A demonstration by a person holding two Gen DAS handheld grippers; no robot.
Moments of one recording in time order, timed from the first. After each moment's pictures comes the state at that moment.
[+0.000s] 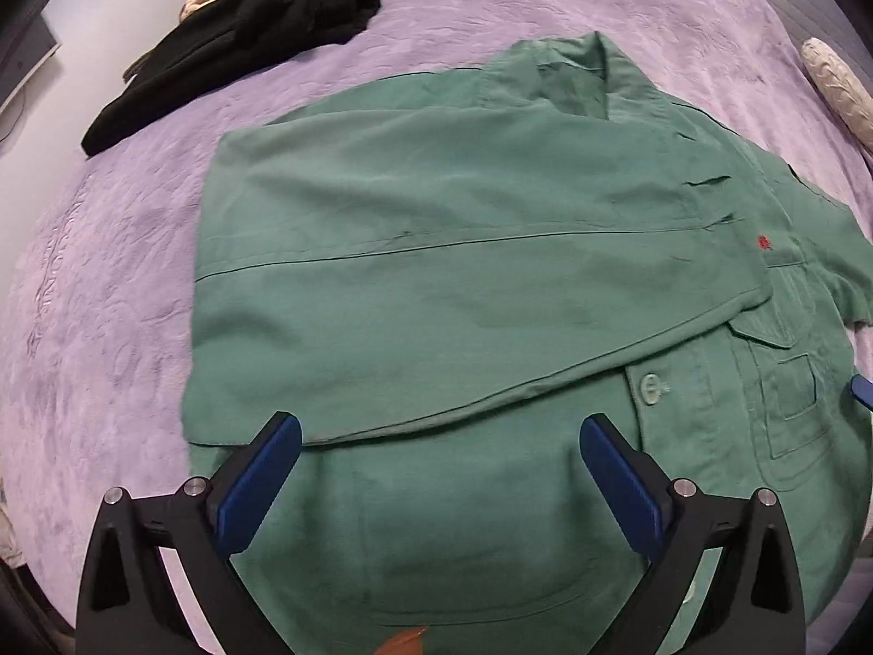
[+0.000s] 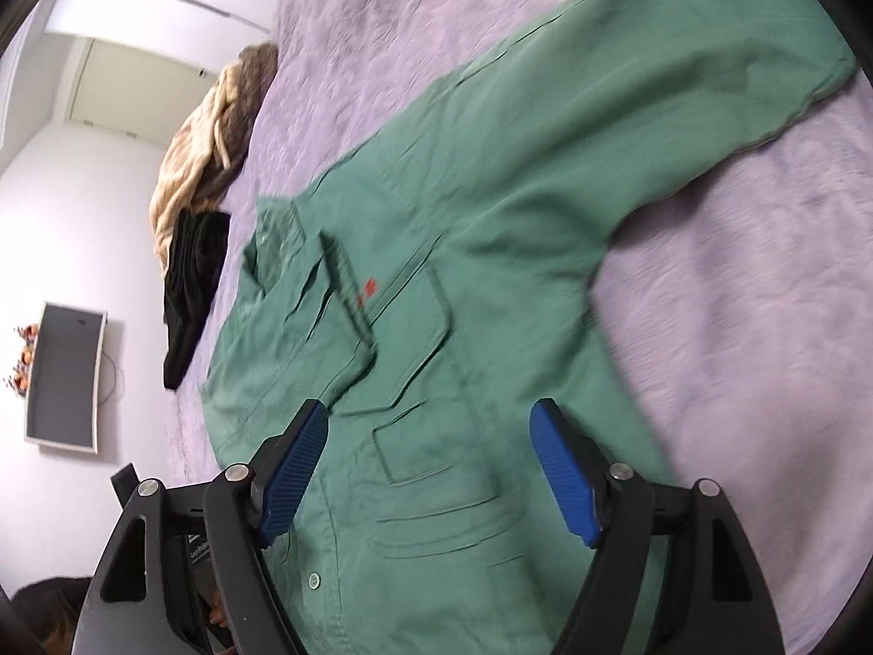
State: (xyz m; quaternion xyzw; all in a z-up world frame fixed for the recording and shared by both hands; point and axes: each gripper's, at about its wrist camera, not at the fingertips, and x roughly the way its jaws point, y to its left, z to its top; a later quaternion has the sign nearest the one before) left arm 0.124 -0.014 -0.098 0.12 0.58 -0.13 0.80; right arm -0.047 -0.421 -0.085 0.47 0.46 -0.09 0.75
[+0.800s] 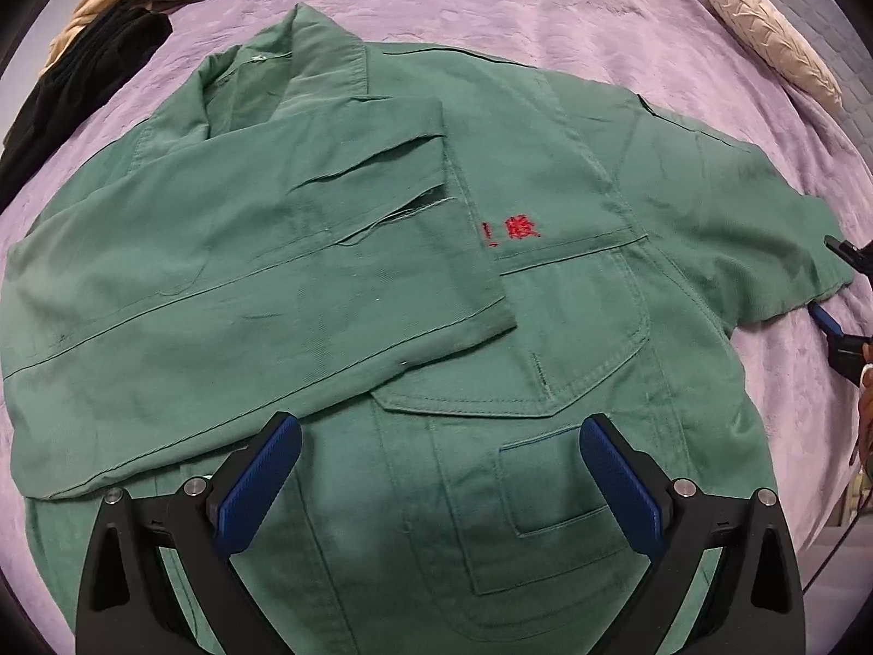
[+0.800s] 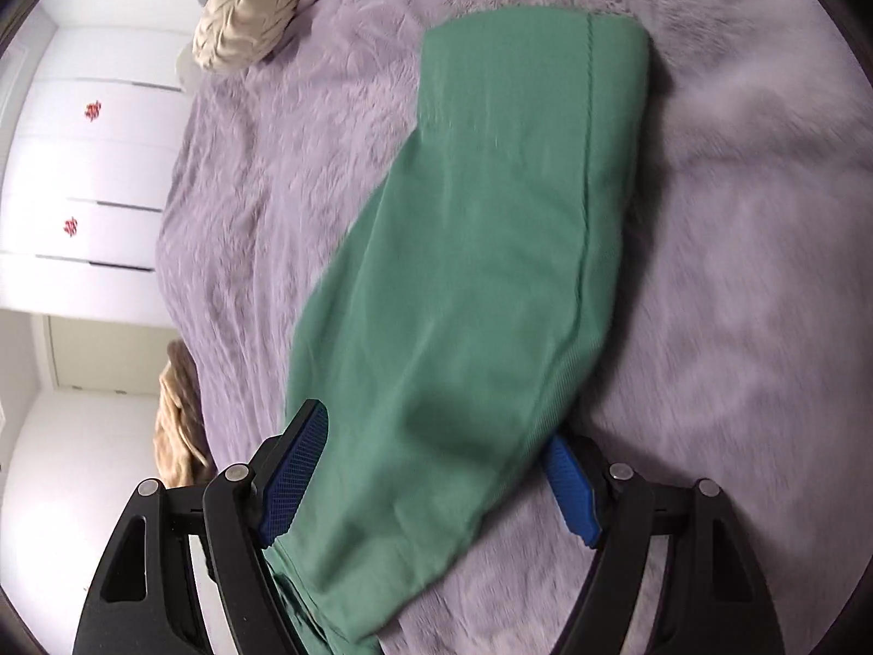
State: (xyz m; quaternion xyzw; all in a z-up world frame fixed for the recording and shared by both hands) left arm 0.090 -0.234 -0.122 0.12 0.60 -0.23 0.76; right arm -0.104 -0.676 -0.143 0.63 0.27 -0.24 0.69
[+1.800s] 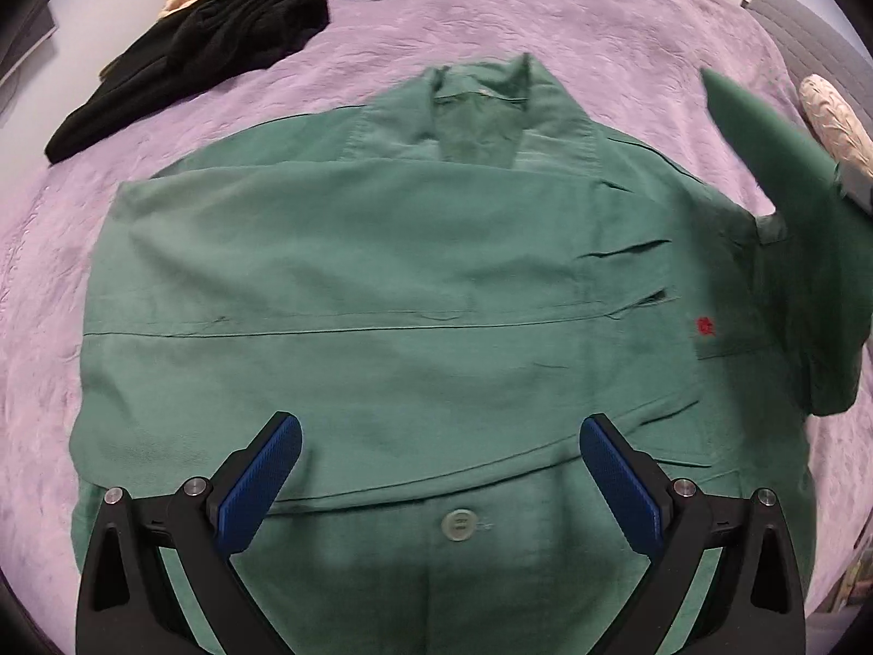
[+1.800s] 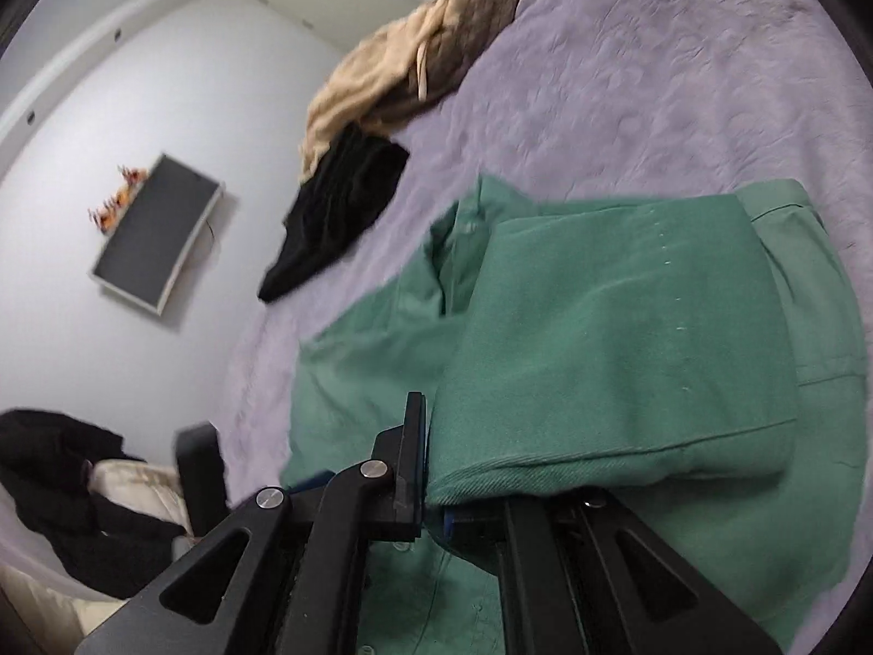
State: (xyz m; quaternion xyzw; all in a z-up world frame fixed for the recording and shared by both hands) left arm 0.143 -0.126 -0.108 0.06 0.57 -0.12 0.81; right arm 0.133 -0.308 -0.093 0.31 0.49 0.16 0.80
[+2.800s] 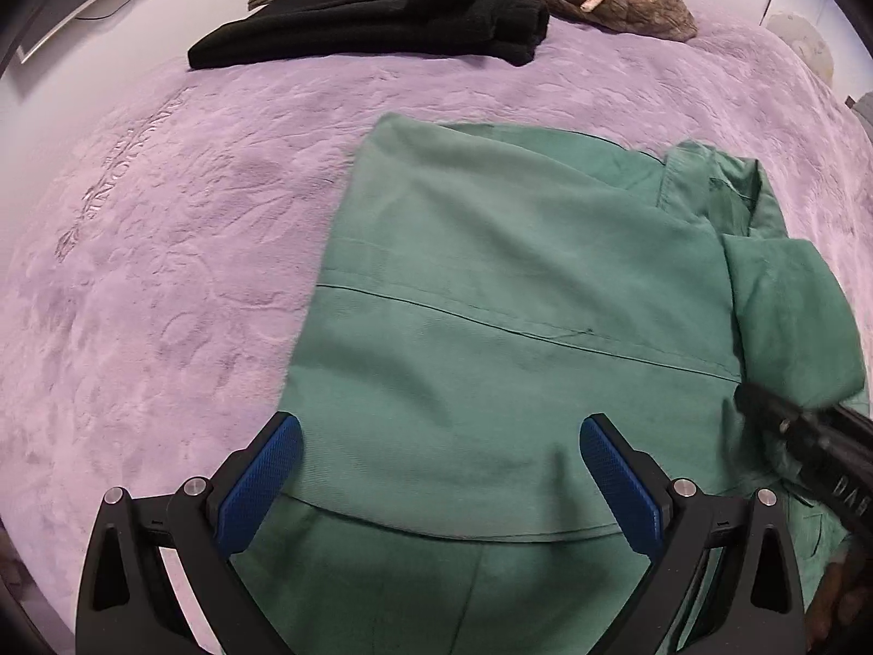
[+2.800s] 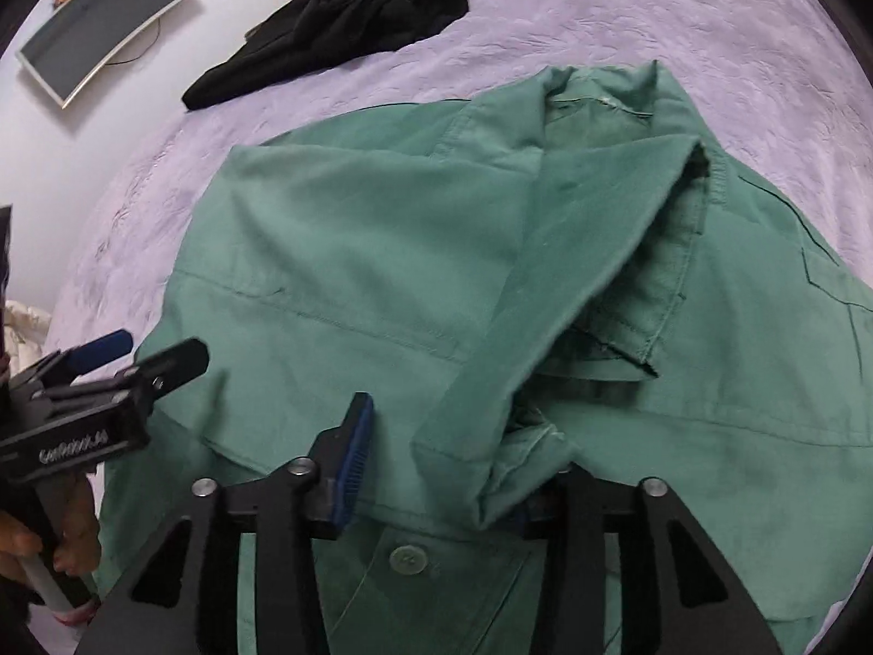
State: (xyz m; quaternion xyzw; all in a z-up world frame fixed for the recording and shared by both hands) left arm 0.161 0.043 -0.102 0.00 0.56 -0.01 0.83; right arm 0.141 -0.162 -0.105 0.07 0.56 0.15 0.81
